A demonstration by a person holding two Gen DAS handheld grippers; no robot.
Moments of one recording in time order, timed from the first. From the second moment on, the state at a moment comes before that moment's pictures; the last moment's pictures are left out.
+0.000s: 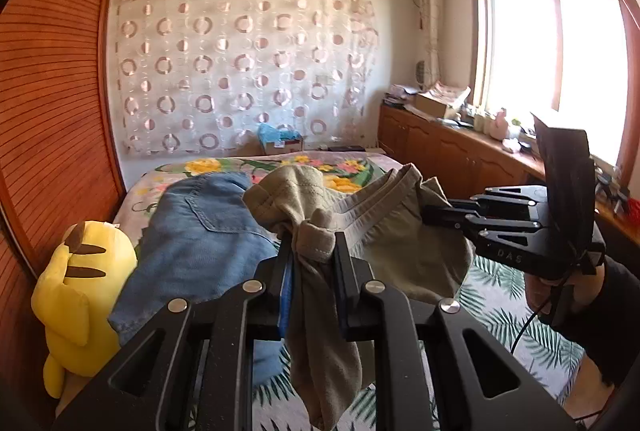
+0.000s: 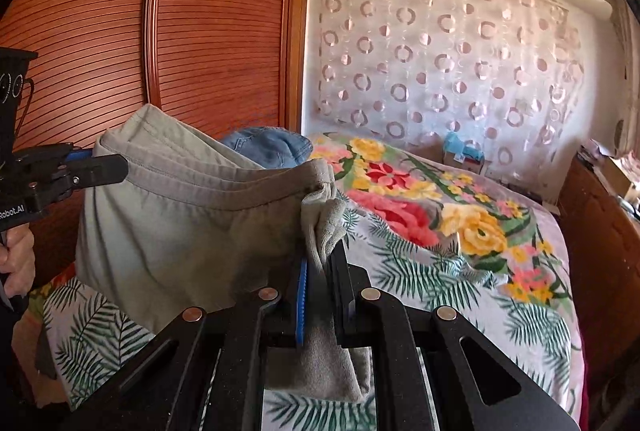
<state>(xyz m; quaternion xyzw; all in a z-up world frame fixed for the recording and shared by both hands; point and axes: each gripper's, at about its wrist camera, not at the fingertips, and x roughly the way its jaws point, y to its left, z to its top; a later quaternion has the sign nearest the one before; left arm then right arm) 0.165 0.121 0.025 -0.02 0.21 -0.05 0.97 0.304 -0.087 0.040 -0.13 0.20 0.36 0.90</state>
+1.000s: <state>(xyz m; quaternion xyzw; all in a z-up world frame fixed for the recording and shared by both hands) 0.178 0.201 -0.009 -0.10 0.21 0.08 0.97 0.417 0.045 0.041 -0.26 0.14 0.41 0.86</state>
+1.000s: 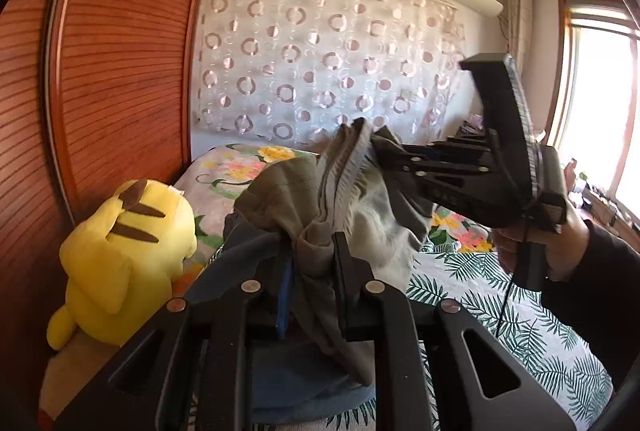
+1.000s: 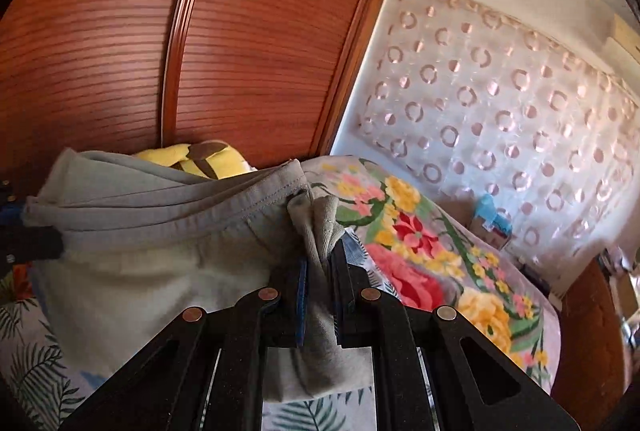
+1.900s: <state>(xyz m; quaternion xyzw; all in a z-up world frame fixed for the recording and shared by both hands) 0.173 0.212 -0.032 -0.14 0.22 0.11 0.96 0.423 0.063 0.044 -0.26 0.15 0.44 0.84</state>
